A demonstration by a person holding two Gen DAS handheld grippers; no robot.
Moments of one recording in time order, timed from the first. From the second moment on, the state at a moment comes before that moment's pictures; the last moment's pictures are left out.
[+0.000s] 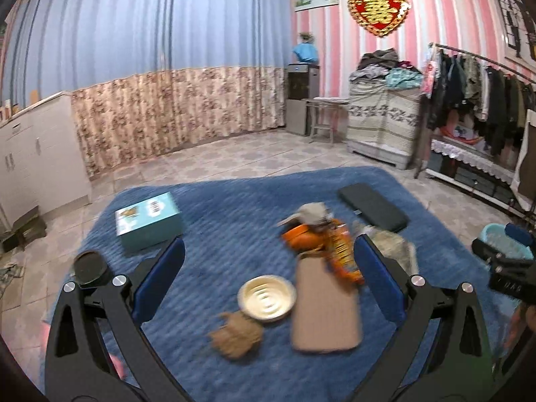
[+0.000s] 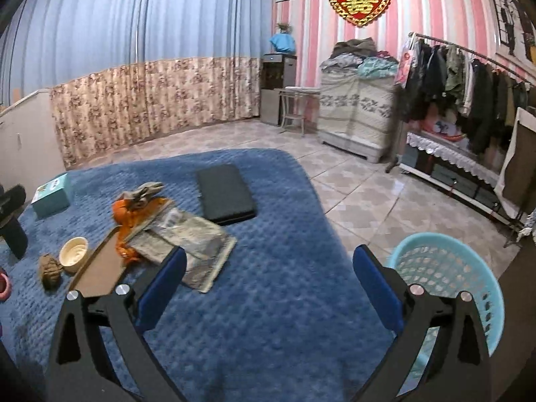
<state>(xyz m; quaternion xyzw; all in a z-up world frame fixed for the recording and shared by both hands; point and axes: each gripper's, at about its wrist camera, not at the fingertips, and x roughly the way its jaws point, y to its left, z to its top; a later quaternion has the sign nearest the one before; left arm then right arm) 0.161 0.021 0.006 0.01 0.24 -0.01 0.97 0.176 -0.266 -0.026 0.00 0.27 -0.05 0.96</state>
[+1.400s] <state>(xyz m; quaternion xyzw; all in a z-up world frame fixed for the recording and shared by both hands) 0.187 0.056 -0.099 0.00 0.37 -0.05 0.93 0.242 -0.203 -0.100 -0.02 0.39 -0.01 0.92</state>
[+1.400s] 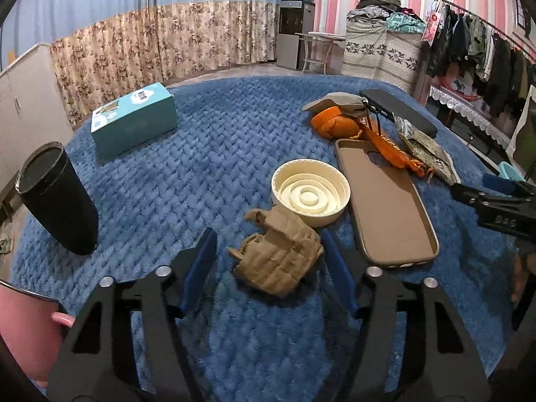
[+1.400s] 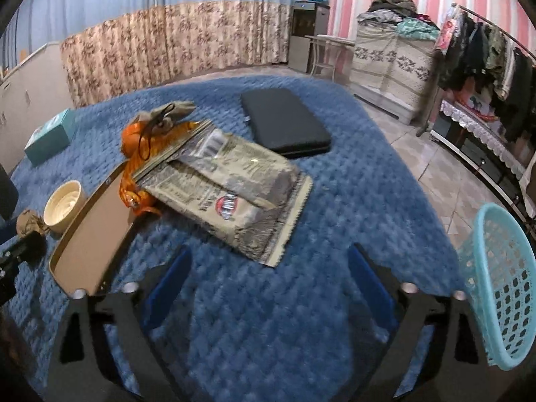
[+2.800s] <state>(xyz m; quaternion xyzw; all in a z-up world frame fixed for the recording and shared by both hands) 0.184 0.028 -0.031 -0.01 0.29 -0.05 0.96 0.216 -0.276 -0.062 0.09 0.32 0.06 0.94</state>
